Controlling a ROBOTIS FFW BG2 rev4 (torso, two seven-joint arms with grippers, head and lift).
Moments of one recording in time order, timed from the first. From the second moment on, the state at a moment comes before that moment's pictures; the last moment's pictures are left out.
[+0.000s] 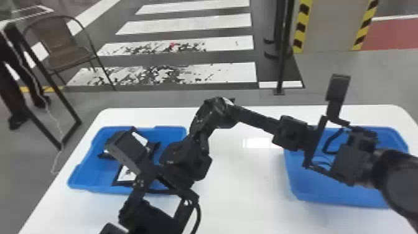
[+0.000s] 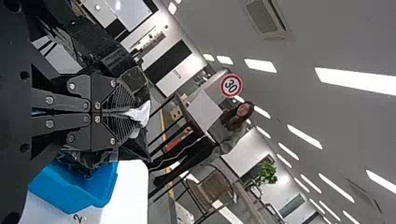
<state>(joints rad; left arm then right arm) 0.37 0.21 -0.25 -2.21 0.63 0.06 0.06 -0.20 -0.30 0.33 -1.77 -1.03 0.63 0.49</state>
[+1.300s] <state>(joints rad) 0.36 0.13 0.13 -1.98 0.12 -0.10 0.11 0.02 -0.28 0.00 -1.84 -0.63 0.56 0.47</state>
